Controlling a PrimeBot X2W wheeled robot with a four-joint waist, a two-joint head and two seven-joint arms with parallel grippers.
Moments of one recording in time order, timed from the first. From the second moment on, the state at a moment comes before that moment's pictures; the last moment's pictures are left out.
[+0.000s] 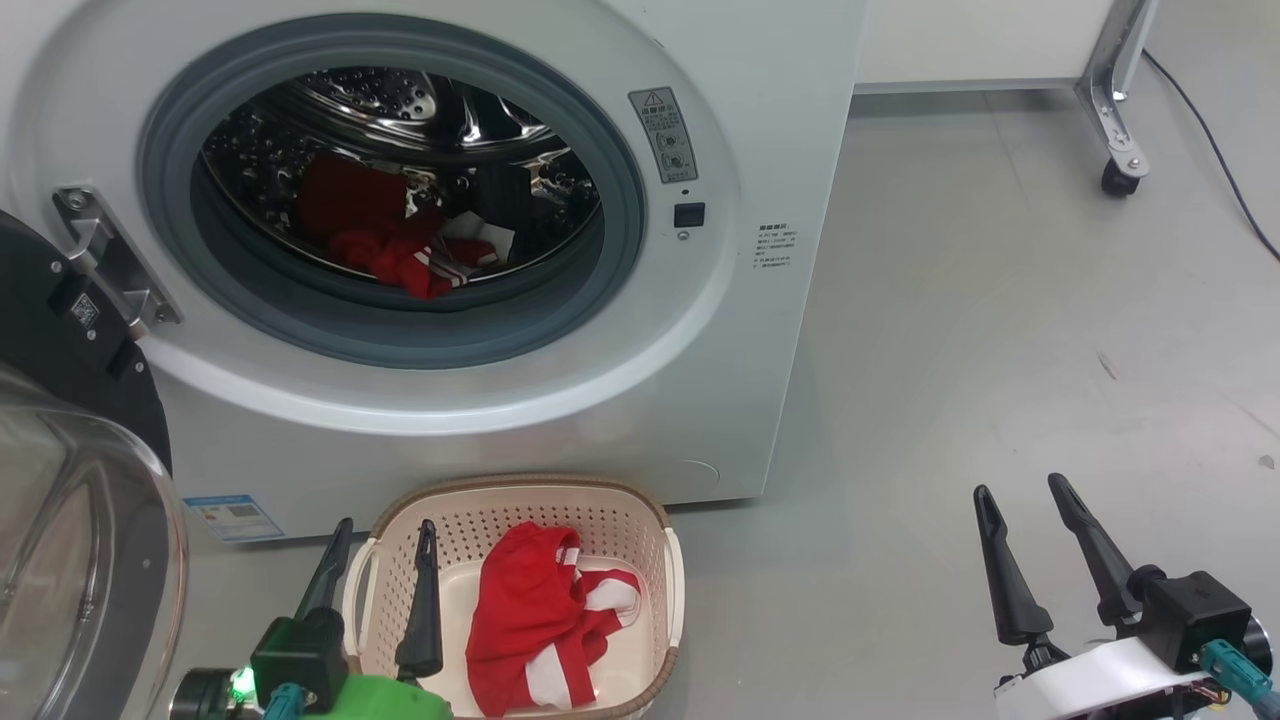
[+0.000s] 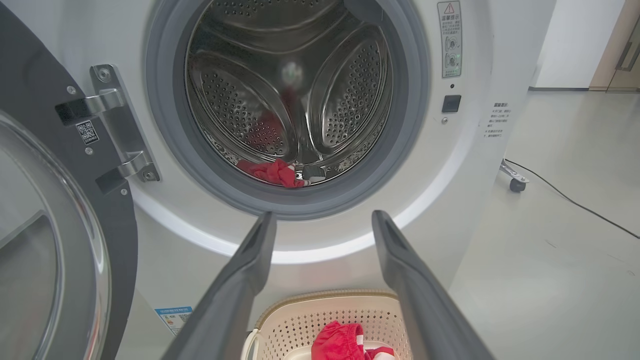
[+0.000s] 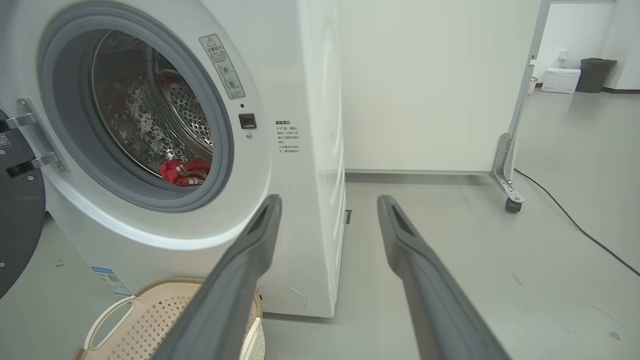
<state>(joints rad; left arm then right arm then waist) 0.04 0.05 -0.26 0.15 -0.29 0.12 -0.25 0.13 -0.12 0.11 0.05 0.29 0.10 -0.25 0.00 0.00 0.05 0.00</state>
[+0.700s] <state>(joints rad) -0.21 0.05 -0.29 0.21 -0.27 0.12 -0.13 0.07 -0.14 0.13 0.00 0.29 0.12 -0.25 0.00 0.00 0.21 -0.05</state>
